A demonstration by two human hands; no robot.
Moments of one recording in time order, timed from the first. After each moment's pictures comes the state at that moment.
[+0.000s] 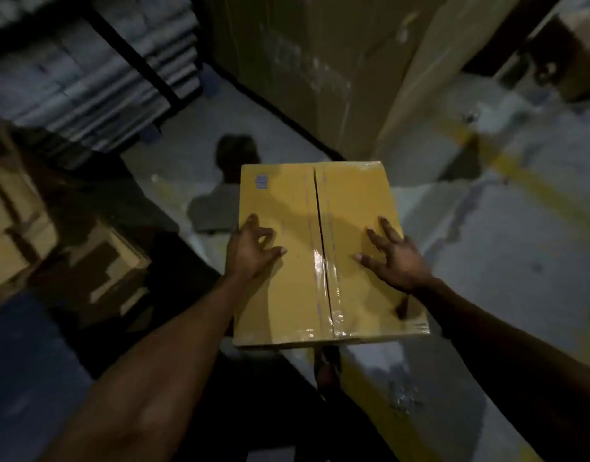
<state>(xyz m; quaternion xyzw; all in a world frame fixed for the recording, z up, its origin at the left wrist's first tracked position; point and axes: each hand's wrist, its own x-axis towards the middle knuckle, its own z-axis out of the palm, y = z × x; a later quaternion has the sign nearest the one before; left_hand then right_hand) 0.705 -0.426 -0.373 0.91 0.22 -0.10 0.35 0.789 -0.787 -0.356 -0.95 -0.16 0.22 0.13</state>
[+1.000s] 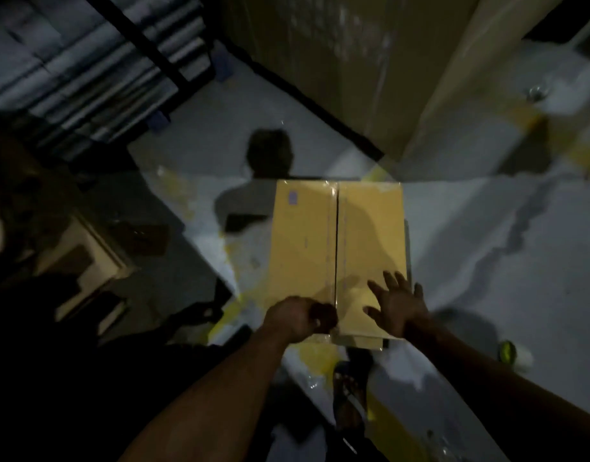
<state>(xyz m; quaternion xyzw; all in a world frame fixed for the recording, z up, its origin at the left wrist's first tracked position) 0.677 -0.492 -0.567 0.90 0.08 -0.37 0.21 0.775 -0.754 -0.556 -0.92 -0.21 0.32 -0.05</state>
